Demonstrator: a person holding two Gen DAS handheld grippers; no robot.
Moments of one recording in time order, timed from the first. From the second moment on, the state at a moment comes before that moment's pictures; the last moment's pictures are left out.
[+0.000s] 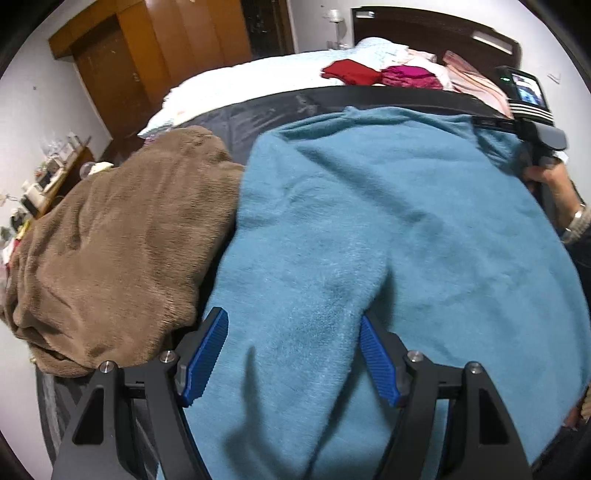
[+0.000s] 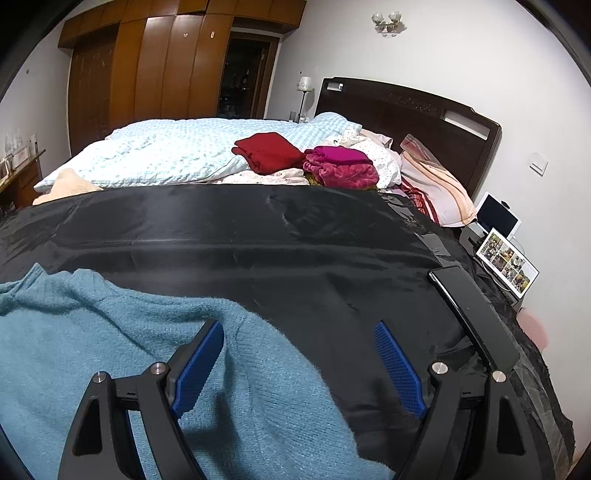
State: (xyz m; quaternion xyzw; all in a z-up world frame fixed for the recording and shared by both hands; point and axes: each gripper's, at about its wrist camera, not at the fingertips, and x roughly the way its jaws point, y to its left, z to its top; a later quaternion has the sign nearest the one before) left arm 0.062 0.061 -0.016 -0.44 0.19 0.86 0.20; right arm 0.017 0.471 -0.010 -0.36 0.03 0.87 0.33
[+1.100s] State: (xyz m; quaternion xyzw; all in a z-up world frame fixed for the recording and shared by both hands) left arm 0.061 0.003 0.064 -0.26 0.12 0.96 0.05; right arm 0.017 0.478 -0.014 -0.37 0.05 0.87 0.32
